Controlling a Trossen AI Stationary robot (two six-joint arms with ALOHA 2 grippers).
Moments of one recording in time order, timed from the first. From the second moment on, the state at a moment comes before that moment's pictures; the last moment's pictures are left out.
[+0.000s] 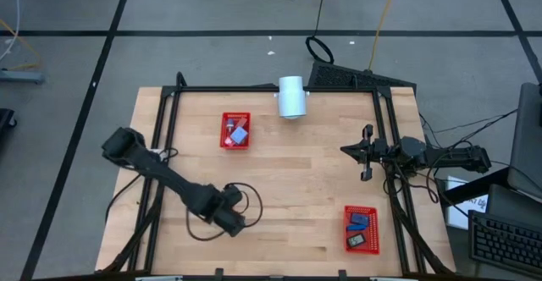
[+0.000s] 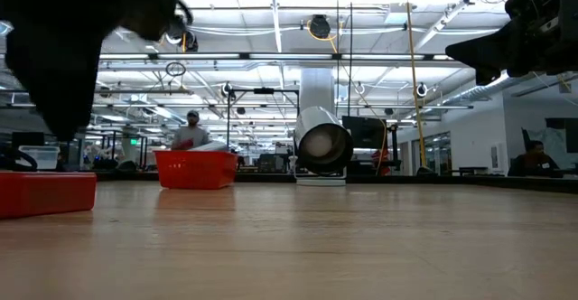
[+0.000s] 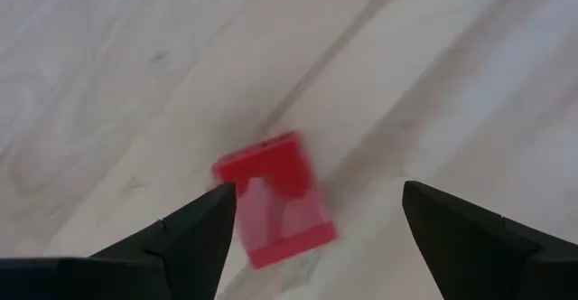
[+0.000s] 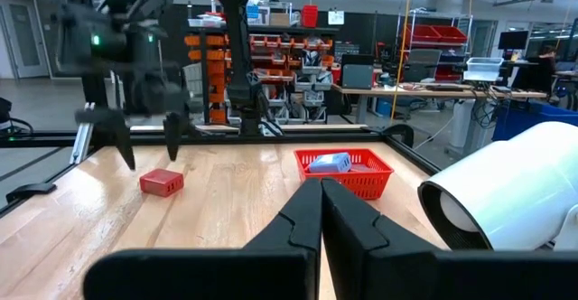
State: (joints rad) left arm -0.55 1.74 1.22 -0.91 -0.12 -1.27; right arm 0.05 0.01 0.02 0.07 0.16 -0.03
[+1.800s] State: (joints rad) left arm -0.53 1.84 1.12 -0.81 -0.03 -1.52; right arm 0.05 0.01 0.02 0.07 0.16 -0.03
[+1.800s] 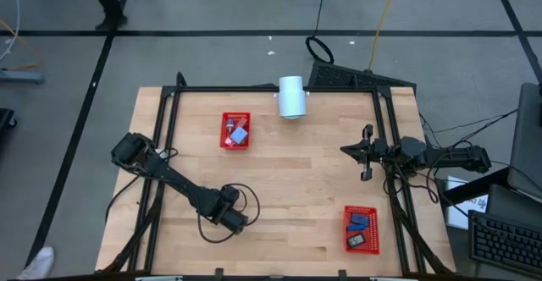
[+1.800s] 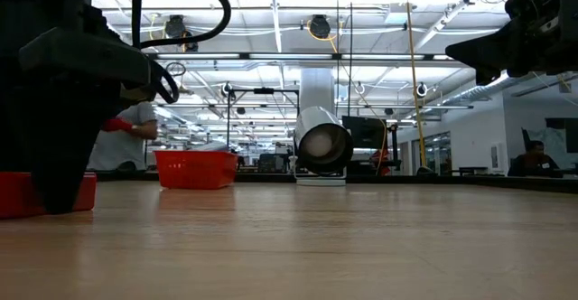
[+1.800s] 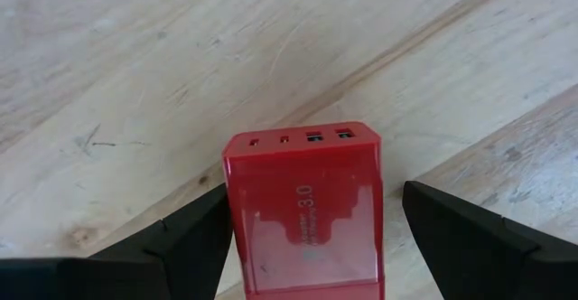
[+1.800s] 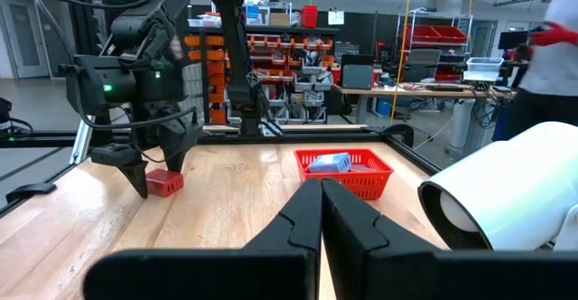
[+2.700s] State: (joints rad) left arm -0.53 1.84 1.12 -0.81 -0.03 -1.52; right arm 0.05 0.01 0.02 0.07 0.16 -0.03
